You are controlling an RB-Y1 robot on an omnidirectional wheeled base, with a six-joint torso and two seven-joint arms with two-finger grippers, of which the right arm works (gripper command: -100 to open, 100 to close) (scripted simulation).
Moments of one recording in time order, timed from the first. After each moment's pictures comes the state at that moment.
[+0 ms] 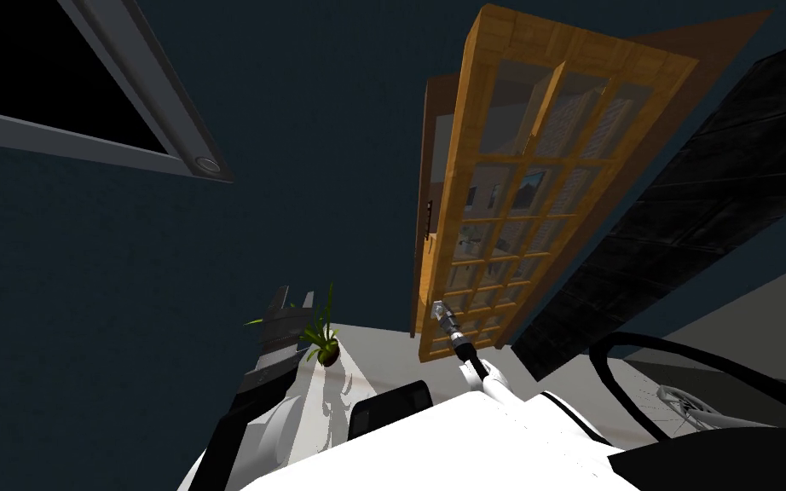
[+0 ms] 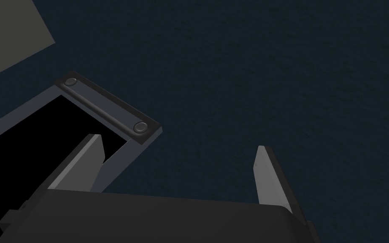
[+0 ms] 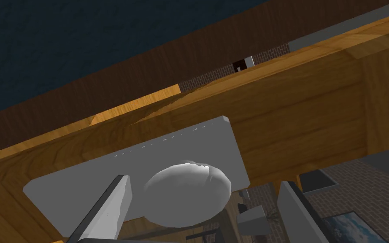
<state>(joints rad) -0.11 -0.30 0.01 -0.47 -0.11 -1.00 -0.60</state>
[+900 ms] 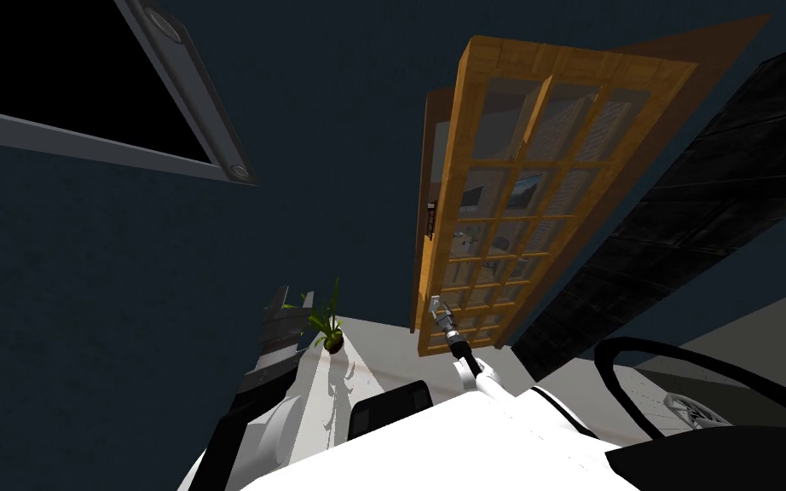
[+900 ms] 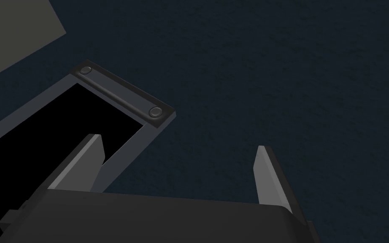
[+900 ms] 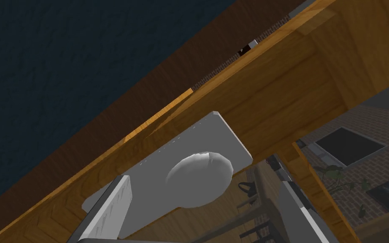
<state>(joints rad) -0.14 -0.26 0.03 -0.45 -0.19 -0.98 -0.82</state>
